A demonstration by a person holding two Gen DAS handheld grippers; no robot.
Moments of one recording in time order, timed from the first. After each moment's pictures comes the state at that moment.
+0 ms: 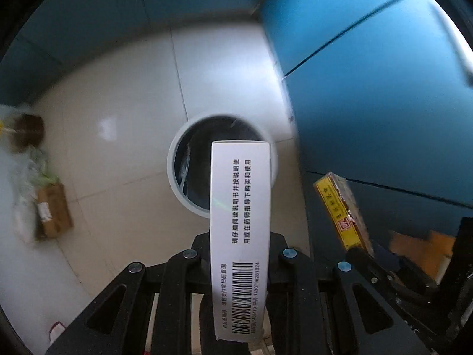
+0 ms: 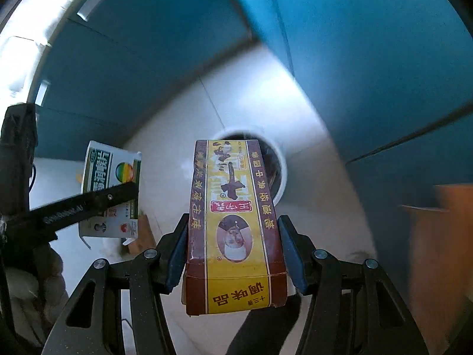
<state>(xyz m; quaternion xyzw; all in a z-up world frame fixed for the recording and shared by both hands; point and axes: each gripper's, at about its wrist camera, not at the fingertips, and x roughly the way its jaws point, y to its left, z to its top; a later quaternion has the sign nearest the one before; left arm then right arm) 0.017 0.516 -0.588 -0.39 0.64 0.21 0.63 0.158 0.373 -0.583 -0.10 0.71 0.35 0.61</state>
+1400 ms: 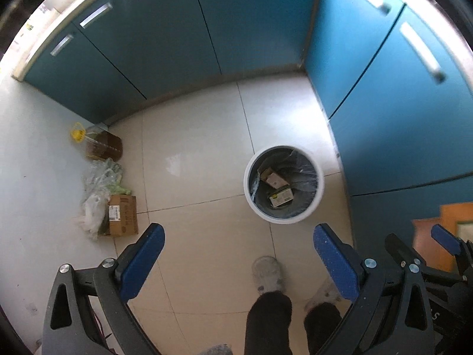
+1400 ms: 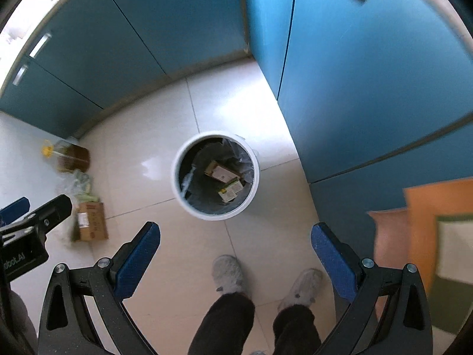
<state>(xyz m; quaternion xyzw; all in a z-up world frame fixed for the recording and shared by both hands) -0.043 0.432 -0.419 -0.26 0.58 0.37 0.67 0.097 0.336 -0.458 -0.22 0.60 0.35 0.68</state>
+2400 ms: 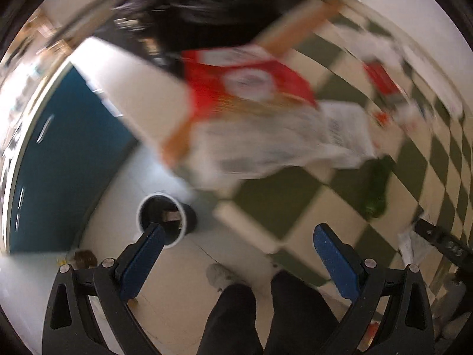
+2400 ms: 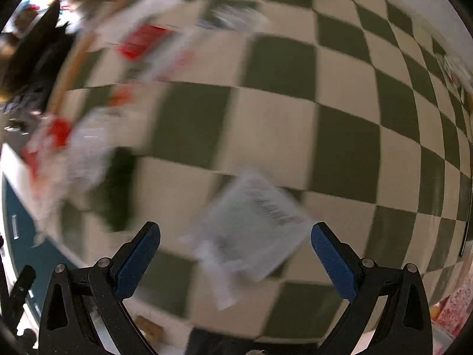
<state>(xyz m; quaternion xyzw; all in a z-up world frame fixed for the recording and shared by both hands) 0.209 0.053 -0.279 -0.03 0.63 0.10 0.77 0.236 -0.215 -0.314 0.11 0.67 -0.05 0.73</state>
